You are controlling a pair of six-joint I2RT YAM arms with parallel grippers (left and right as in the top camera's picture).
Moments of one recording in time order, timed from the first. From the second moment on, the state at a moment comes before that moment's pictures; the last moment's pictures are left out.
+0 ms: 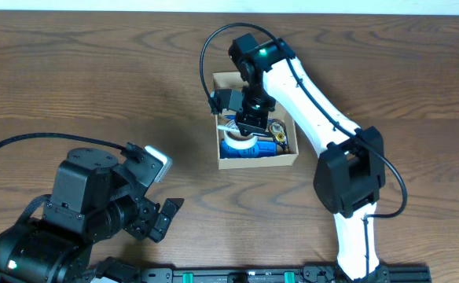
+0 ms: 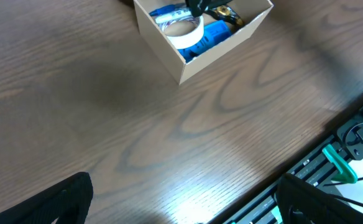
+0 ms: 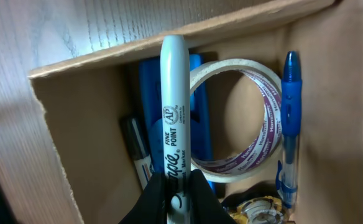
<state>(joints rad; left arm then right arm) -0.39 0.85 1.26 -1.34 0.24 0.12 0.51 2.20 1.99 -1.41 -0.24 -0.86</state>
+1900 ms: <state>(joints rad) -0.39 0.95 1.26 -1.04 0.14 0.08 0.04 1.94 1.94 -1.28 -0.18 -0.19</state>
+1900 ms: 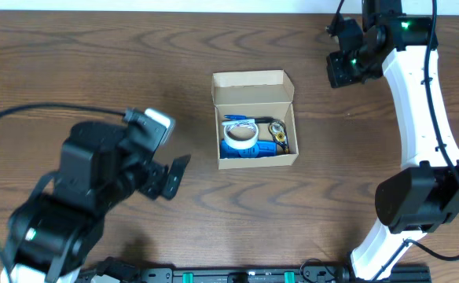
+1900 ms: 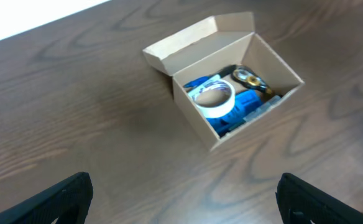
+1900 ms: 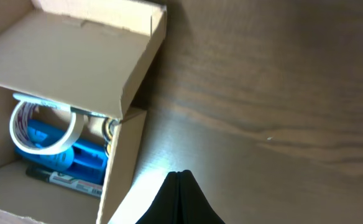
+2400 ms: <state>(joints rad) -0.11 1.35 1.36 -0.90 0.31 0.03 0.04 1.94 1.75 -1.15 -0.19 -0.17</state>
